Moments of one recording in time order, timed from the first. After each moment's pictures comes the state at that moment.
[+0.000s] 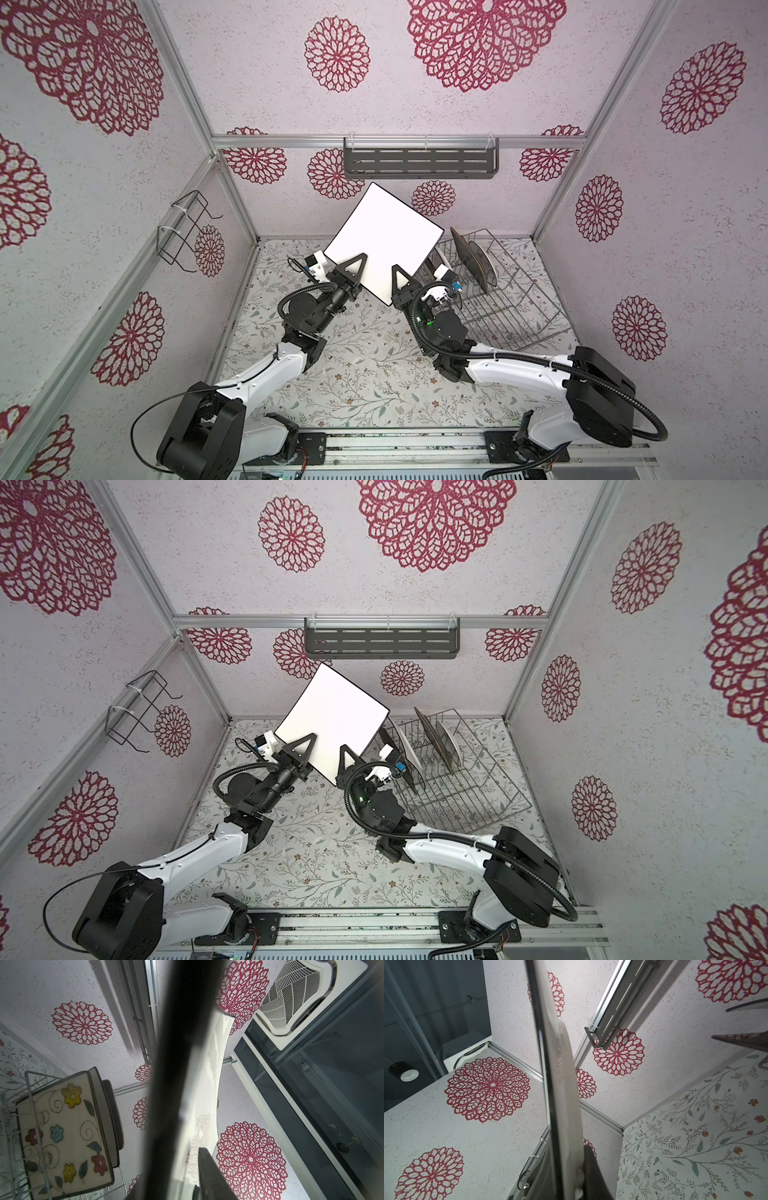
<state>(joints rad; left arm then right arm) -0.44 1.26 0.61 0.98 0.20 -1.48 1.08 1.48 0.87 0.97 0.62 0.93</state>
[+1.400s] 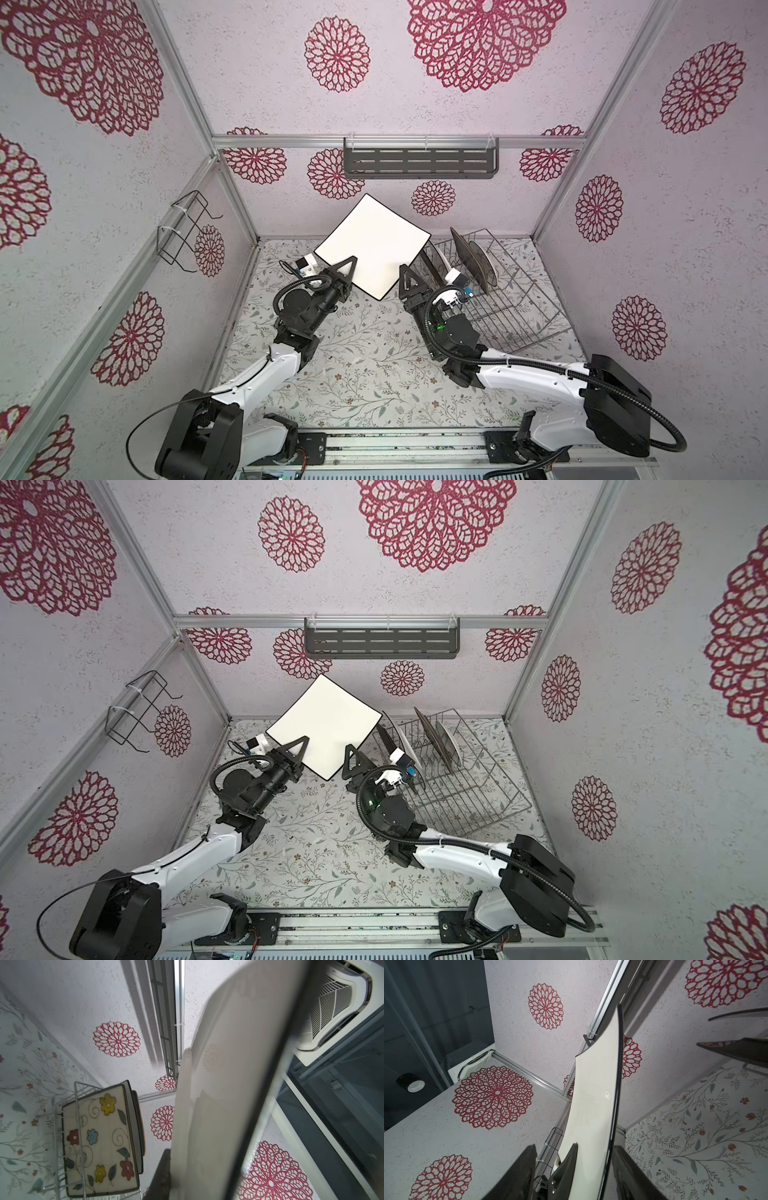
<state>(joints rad) -0.33 1.19 0.60 0.79 0.18 -1.45 1.08 1.38 0.80 0.95 0.65 0.96</state>
